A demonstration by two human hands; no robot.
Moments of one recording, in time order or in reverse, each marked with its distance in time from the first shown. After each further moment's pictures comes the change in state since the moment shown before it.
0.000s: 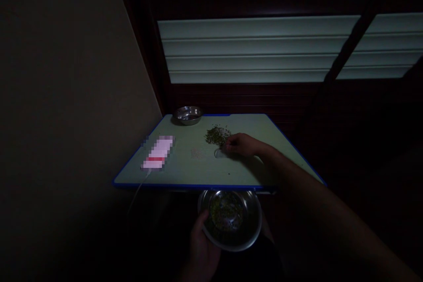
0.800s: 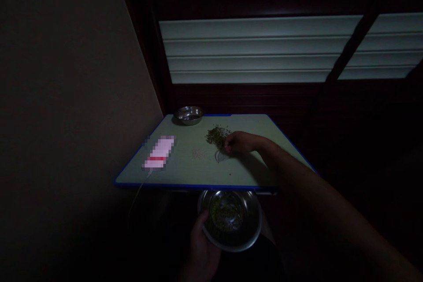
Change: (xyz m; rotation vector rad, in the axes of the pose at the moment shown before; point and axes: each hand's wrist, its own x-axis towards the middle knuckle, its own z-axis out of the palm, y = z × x) left_hand -0.001 0.001 0.000 -0.002 0.052 0.004; right_hand 0.015 -0.009 -0.012 -0.005 -0.192 -0.059
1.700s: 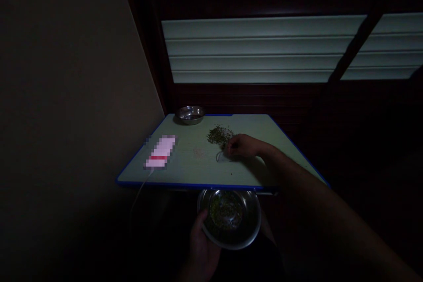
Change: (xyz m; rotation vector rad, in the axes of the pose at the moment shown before) left_hand 0.001 0.000 -0.003 -0.009 -0.075 0.020; right_hand -0.012 0.002 0.014 -0.001 0.097 0.079
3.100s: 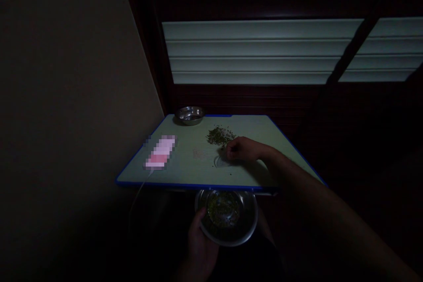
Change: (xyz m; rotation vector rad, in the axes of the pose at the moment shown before) left_hand -0.001 0.004 0.007 0.016 0.041 0.047; right_hand -0.014 -0.012 0.000 0.045 -0.043 -0.067
